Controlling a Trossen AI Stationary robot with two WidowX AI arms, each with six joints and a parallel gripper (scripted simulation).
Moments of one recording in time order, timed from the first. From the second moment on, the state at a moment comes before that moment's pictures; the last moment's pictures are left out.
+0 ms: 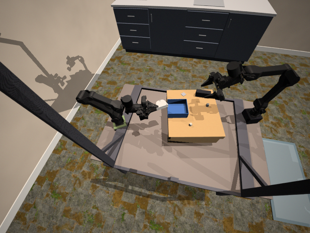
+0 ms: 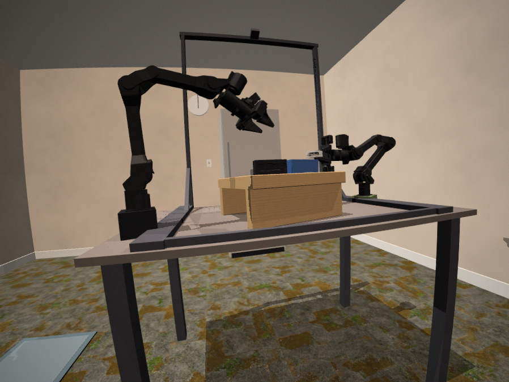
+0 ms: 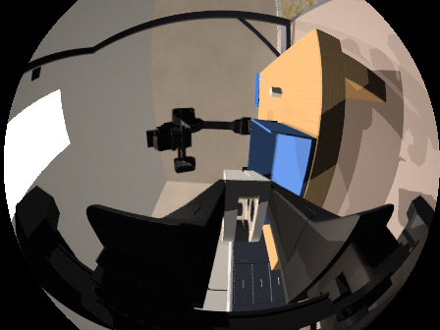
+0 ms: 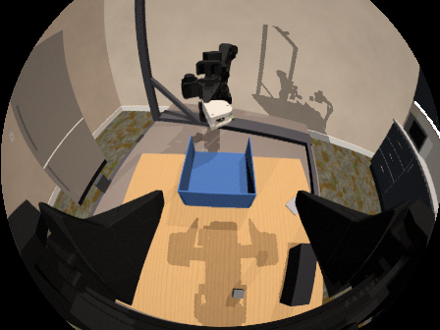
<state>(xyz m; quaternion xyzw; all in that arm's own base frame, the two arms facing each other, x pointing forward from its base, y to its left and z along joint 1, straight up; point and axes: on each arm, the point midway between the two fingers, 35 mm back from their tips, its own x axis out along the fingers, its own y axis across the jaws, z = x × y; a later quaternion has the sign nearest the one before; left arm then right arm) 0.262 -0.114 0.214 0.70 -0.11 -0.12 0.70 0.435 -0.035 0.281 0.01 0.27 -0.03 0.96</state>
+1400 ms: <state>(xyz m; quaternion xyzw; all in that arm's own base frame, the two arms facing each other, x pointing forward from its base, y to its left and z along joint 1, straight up) 0.278 -0.093 0.226 0.71 -0.06 -0.10 0.70 0.435 -0.035 0.281 0.01 0.27 -0.03 0.96</state>
